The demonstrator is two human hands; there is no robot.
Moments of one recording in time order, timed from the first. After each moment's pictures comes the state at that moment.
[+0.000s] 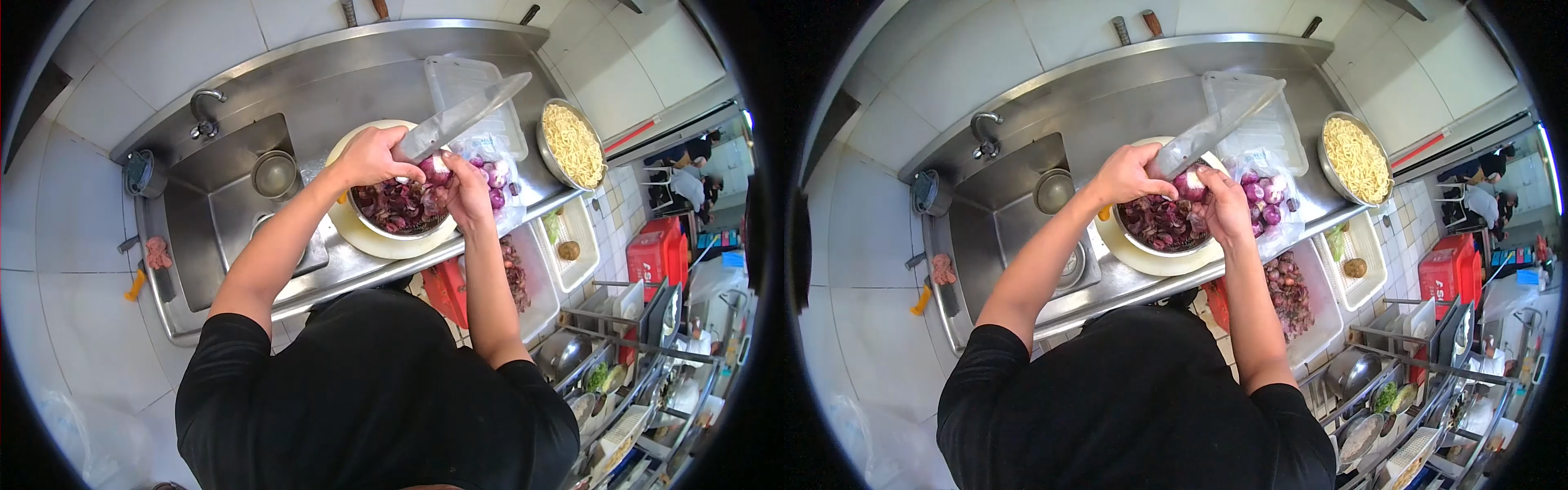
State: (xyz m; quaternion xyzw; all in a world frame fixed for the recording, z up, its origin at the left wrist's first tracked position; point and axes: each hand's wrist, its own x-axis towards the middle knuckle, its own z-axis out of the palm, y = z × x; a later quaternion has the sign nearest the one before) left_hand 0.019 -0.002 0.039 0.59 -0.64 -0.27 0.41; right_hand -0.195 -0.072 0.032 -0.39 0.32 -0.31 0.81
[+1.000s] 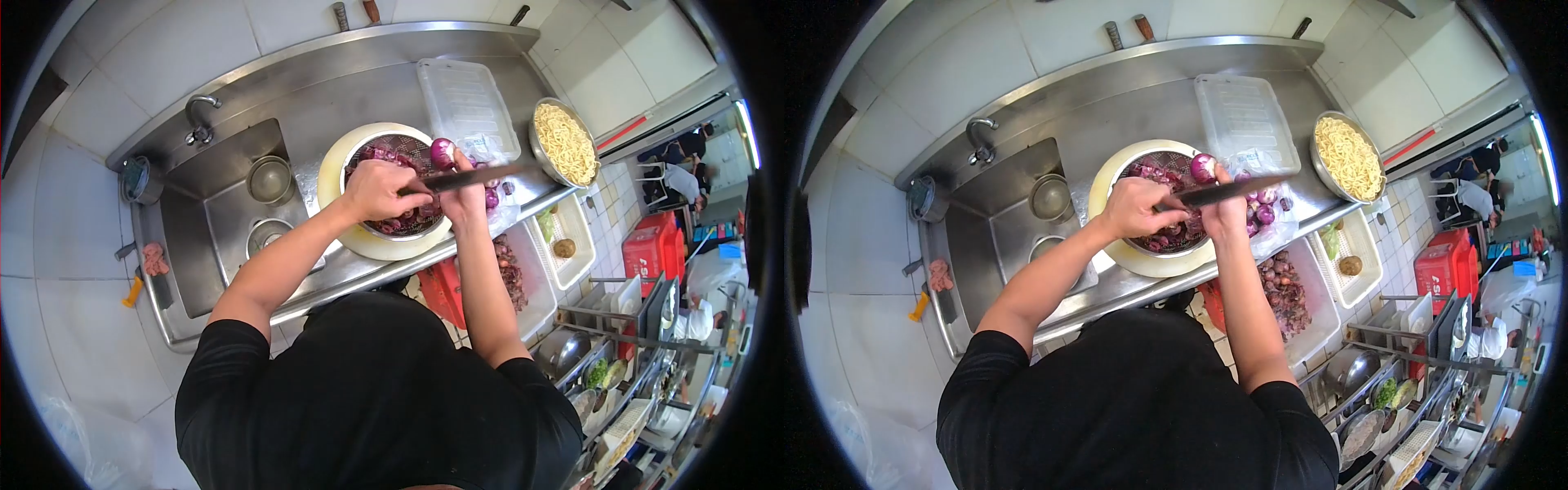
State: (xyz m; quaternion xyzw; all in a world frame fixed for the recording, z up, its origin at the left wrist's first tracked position) left_hand -0.022 0.024 0.023 0.54 -0.72 -0.07 0.43; right_hand -0.191 -0.086 0.003 -0.22 0.32 -0.39 0.83
